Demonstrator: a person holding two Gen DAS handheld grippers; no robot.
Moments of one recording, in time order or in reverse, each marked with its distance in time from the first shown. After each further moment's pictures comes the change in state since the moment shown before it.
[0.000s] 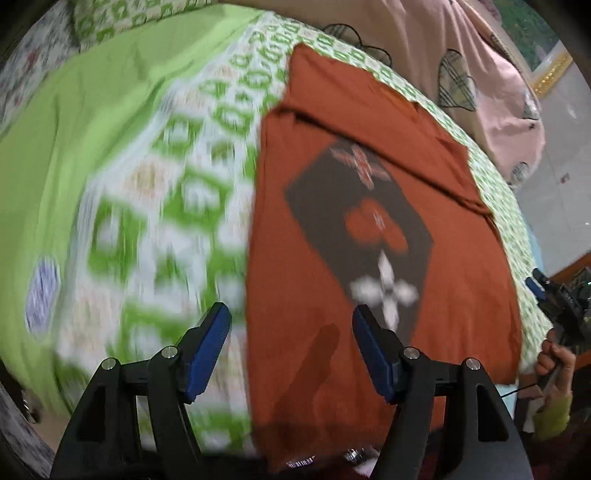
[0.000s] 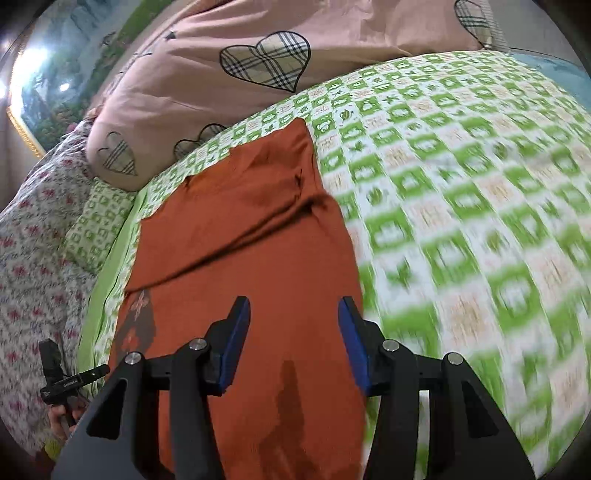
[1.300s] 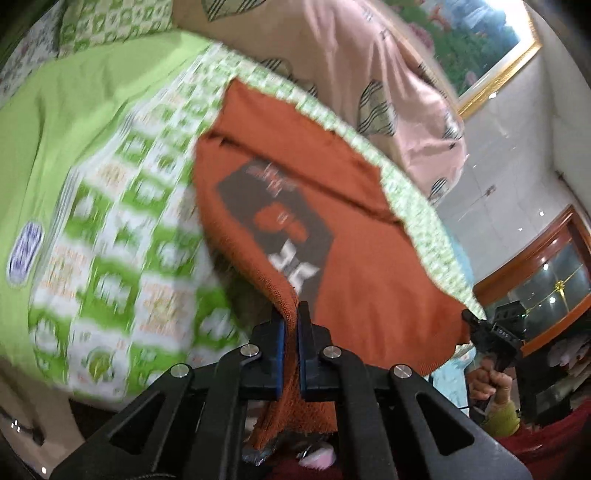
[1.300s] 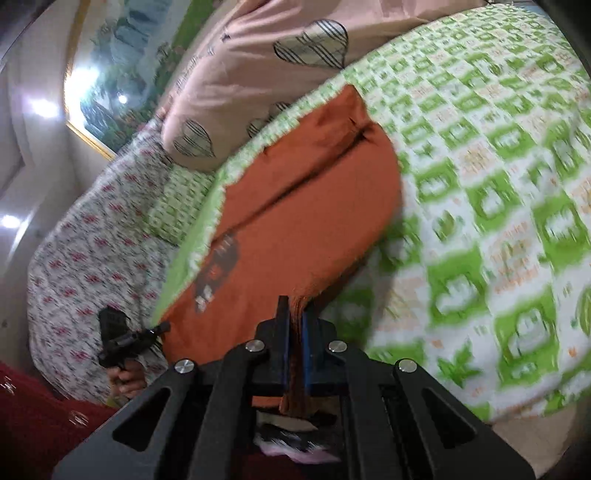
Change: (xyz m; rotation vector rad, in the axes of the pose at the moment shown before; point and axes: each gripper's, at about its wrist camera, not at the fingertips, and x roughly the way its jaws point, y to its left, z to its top) left arm -0.054 -0.012 -0.024 0.037 -0.142 -0.307; right arm -0.040 -0.007 -0.077 0.058 0.006 0.366
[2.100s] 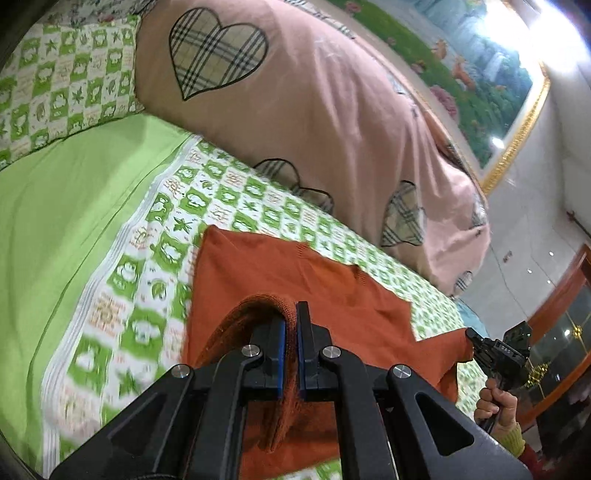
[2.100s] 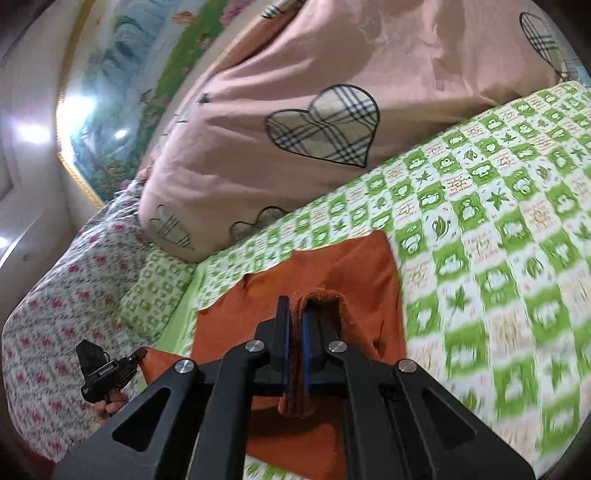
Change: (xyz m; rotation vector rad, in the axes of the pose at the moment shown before) left arm 0.121 0.015 0.238 -0.001 -0.253 0.044; right arm 0.131 -0.023 0.244 -0.074 -0.167 -0.051
